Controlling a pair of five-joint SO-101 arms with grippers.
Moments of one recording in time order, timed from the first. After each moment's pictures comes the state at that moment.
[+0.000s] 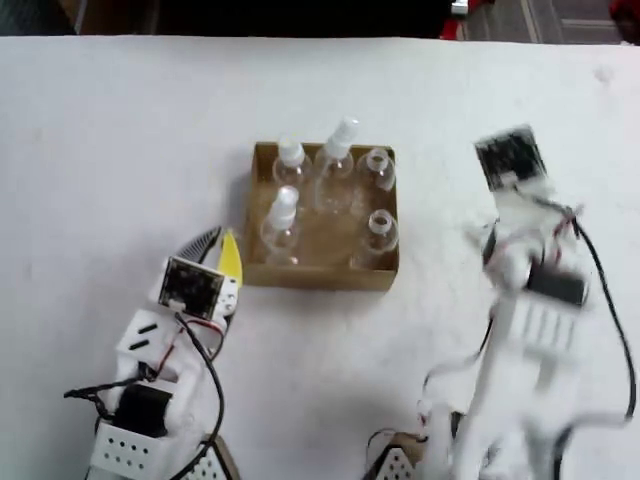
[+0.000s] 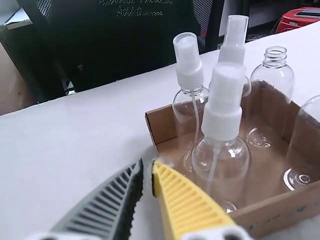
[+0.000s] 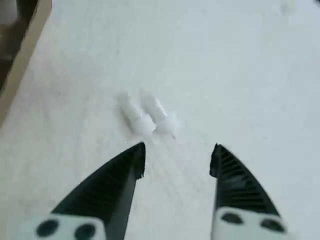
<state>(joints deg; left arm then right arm) 8.1 -103.7 97.1 33.1 -8.0 15.9 -36.4 37.3 55.6 40.0</state>
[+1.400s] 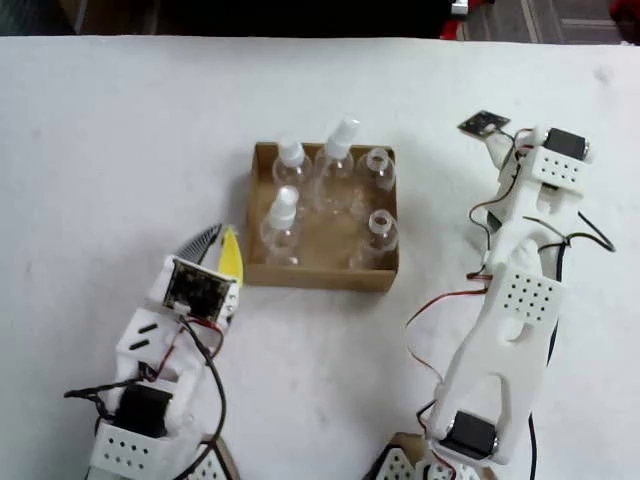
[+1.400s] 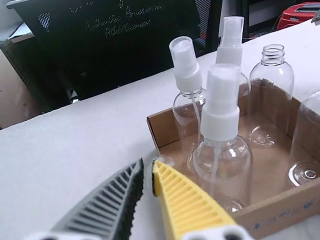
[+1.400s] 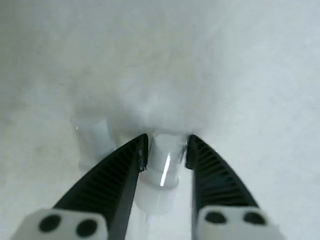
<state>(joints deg) 8.3 -103.7 97.1 32.2 -11.2 18.7 64.0 -67.2 96.7 61.4</state>
